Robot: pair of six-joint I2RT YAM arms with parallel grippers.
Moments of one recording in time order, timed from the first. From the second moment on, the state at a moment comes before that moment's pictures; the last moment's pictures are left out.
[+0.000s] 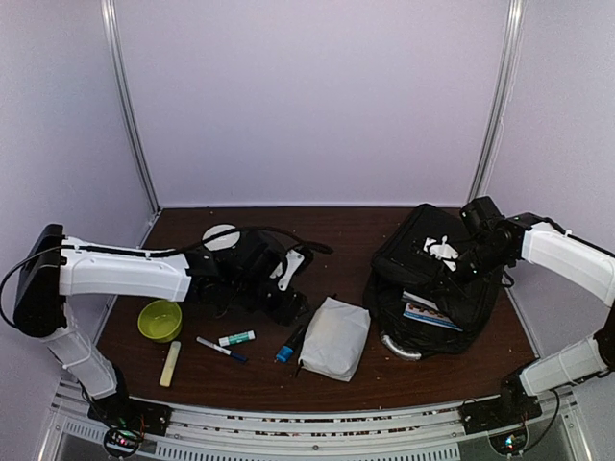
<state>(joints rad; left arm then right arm) -1.03 1.62 1.08 -0.26 -0.04 -0.28 0.30 1.28 0.98 -0.83 -0.43 -0.68</state>
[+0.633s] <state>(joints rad) -0.92 1.81 1.03 -0.14 0.50 -0.58 0.31 1.28 0.98 -0.82 -0.40 -0.67</state>
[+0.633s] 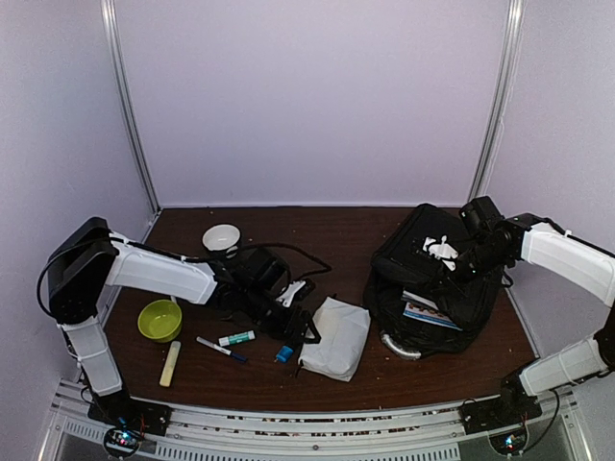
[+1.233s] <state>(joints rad) -0.92 1.89 1.06 -0.05 0.59 -0.63 0.31 1.28 0.98 -0.82 -0.40 -0.66</state>
